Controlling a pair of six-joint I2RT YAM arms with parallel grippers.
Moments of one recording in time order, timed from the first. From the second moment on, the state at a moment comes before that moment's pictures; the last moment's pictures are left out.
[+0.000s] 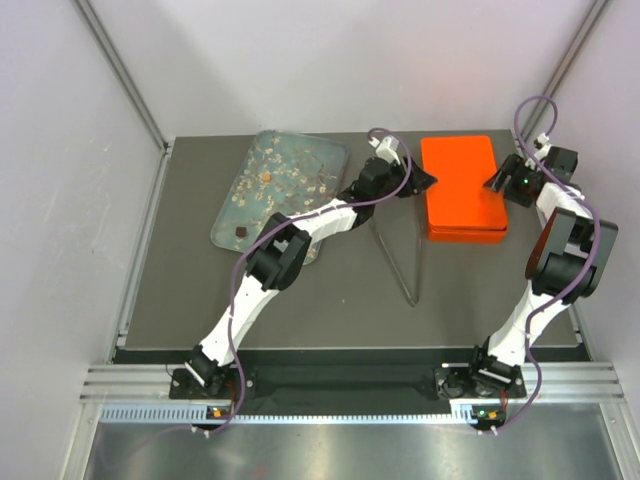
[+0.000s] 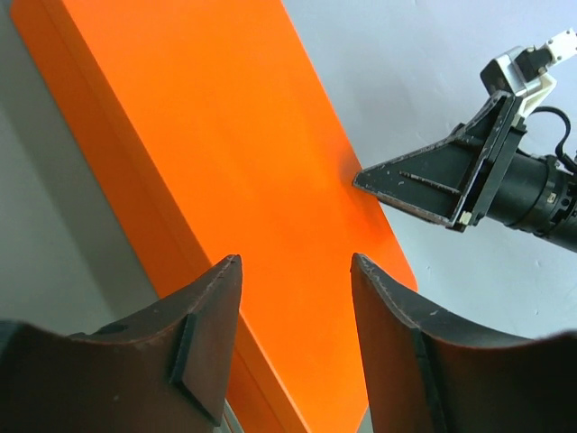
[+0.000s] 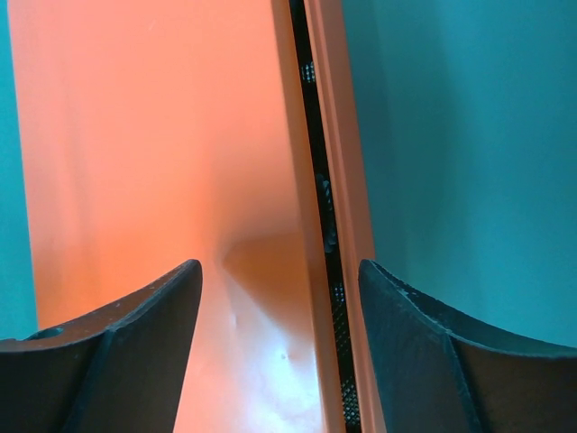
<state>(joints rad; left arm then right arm) -0.73 2.57 2.07 0.42 0.21 -0.86 -0.38 1.92 1.38 -0.20 -0.44 0.18</state>
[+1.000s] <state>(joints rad) -0.74 2.66 2.16 0.32 0.18 -0.89 -0.38 1.91 1.37 -0.22 -0.40 0.15</state>
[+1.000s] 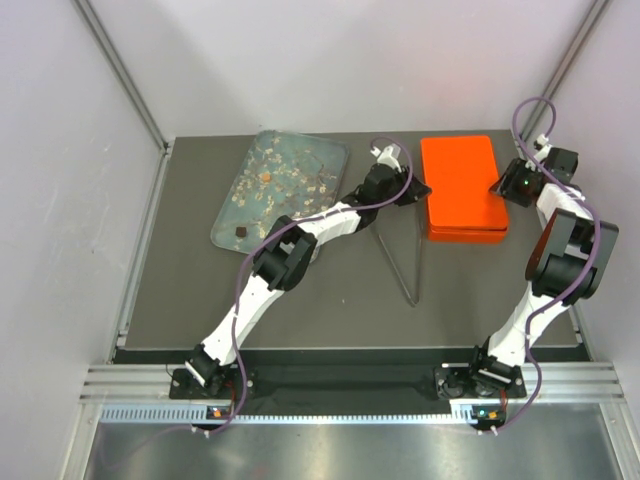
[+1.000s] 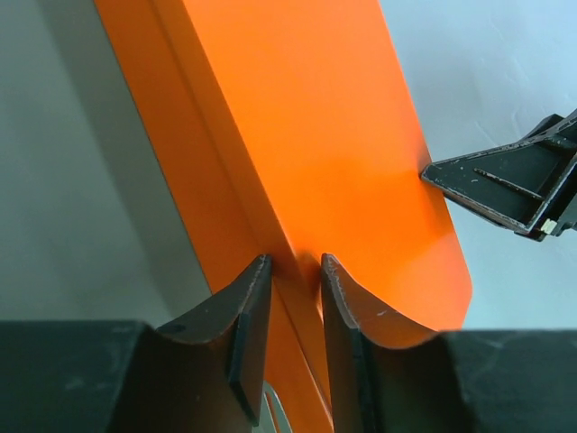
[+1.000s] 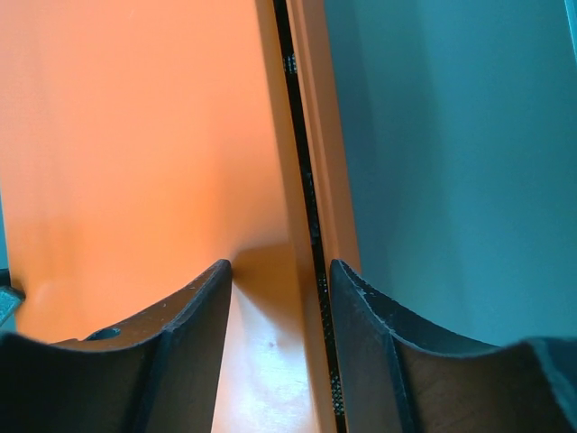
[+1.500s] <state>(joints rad) -0.74 2.67 2.17 0.34 0.20 -0.90 -0.38 1.88 1.35 -0.21 -0.38 0.13</state>
